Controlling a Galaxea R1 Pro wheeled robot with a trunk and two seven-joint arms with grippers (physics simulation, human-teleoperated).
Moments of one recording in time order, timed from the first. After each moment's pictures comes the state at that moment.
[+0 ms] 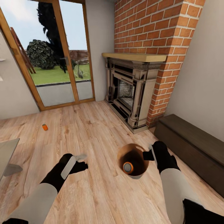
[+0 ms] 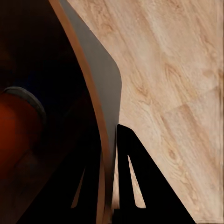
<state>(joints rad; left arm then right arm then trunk) -0.72 0.02 -0.13 -0.77 0.57 0.90 0.37 -0.86 0.11 -0.35 -0.79 0.51 1.01 0.21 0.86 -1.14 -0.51</state>
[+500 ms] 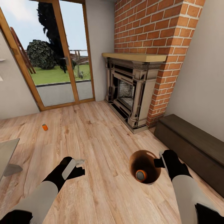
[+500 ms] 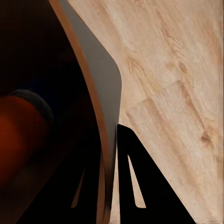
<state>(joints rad) -0.76 0.02 -0.13 -0.59 0.57 0.85 0.42 -0.81 -0.02 -0.36 -0.69 0.51 0.87 0.19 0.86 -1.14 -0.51</state>
